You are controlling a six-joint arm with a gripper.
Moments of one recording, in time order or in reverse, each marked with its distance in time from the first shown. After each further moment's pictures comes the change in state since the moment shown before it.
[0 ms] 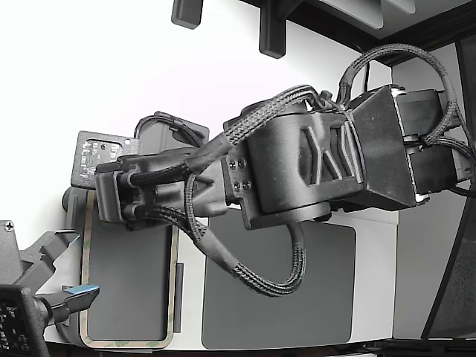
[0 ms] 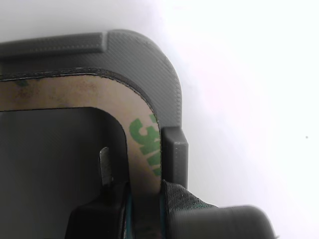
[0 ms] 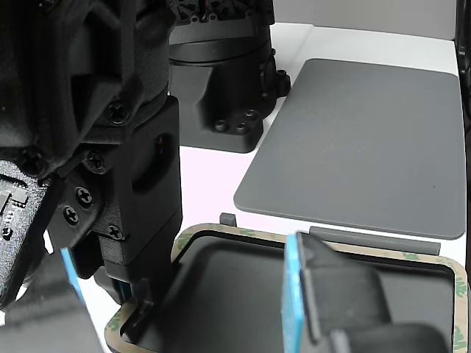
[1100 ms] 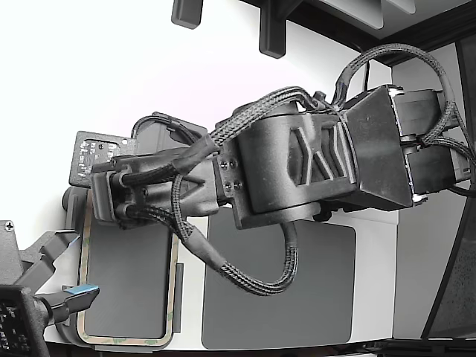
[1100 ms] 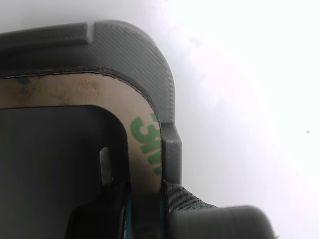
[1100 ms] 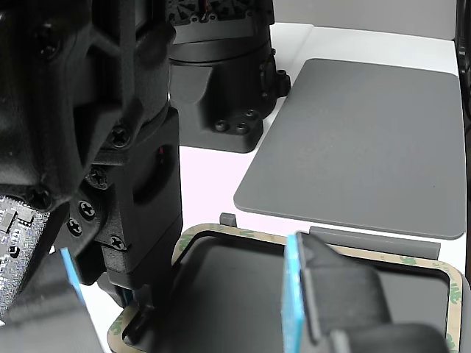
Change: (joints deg) arm -0.3 -0.8 1.0 0.0 0.0 0.4
